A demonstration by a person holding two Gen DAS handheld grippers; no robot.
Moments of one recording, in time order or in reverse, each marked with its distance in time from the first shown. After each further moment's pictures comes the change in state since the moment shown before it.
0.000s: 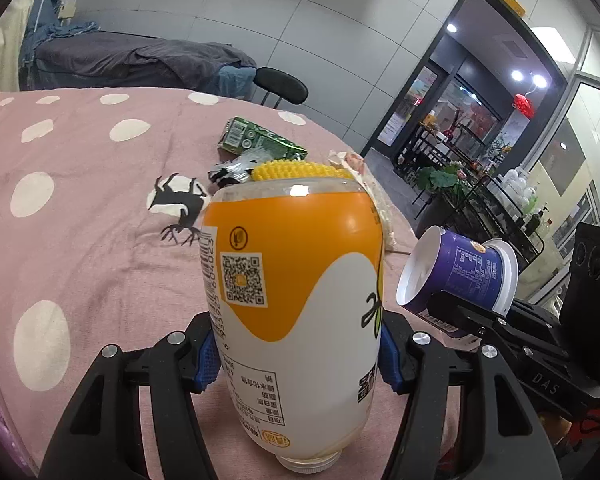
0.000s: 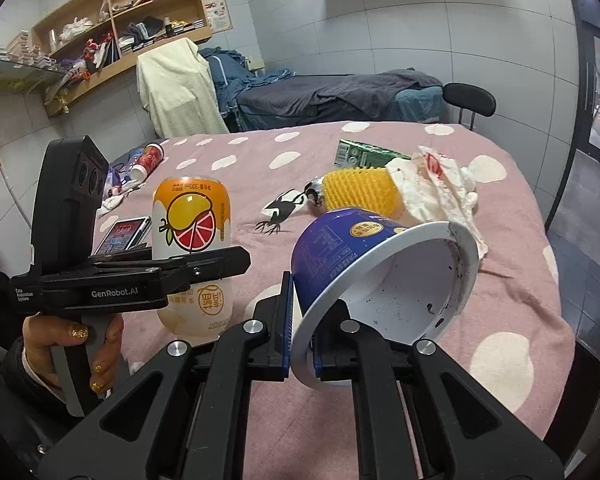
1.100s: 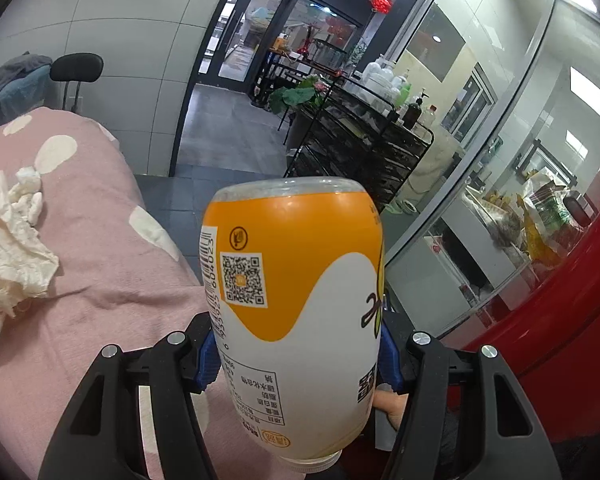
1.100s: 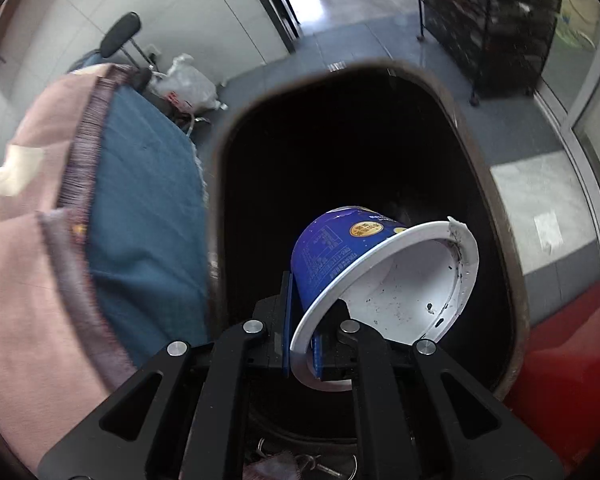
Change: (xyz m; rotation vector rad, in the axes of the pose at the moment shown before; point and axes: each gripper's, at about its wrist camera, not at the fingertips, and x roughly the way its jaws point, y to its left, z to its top) left arm 0.150 -0.240 -0.011 0.376 0.234 -0.414; right arm -0.014 -0.355 -0.224 0.958 0.239 -0.493
